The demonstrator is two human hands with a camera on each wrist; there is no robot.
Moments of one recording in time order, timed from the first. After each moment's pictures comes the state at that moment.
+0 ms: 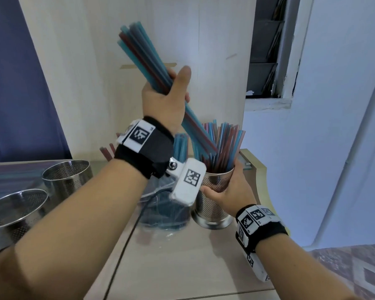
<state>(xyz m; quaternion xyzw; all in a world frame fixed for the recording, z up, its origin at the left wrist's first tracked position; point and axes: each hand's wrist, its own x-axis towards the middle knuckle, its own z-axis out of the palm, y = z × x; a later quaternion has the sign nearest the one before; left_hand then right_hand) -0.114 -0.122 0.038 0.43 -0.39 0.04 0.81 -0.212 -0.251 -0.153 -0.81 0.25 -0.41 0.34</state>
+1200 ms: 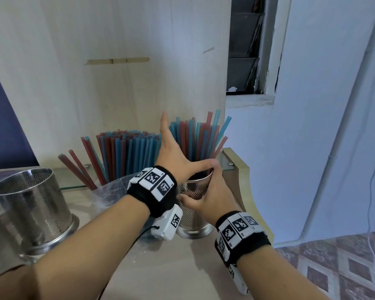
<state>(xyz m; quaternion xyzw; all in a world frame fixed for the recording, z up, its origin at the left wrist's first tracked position) -0.108 -0.186 -0.066 0.72 -0.46 0.00 0.52 -0.214 -0.253 -0.155 -0.82 0.24 -0.39 0.34</state>
